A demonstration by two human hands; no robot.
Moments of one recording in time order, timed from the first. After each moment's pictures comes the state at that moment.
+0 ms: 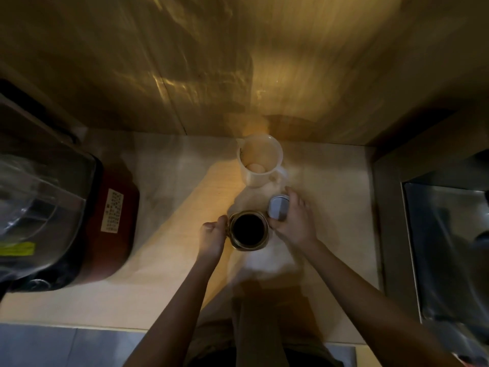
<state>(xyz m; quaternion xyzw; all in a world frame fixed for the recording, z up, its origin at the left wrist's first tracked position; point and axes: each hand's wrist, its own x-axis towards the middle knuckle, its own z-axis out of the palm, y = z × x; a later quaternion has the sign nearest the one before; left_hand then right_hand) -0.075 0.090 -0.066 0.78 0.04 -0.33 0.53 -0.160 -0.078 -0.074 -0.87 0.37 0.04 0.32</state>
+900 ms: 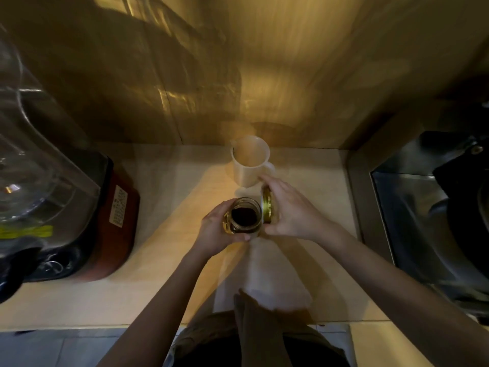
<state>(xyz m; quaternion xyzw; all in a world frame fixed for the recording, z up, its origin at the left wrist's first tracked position) -0.079 0.111 -0.037 0.79 -0.35 -0.30 0.40 -0.185 -0.048 0.049 -0.95 0.12 0.05 0.28</state>
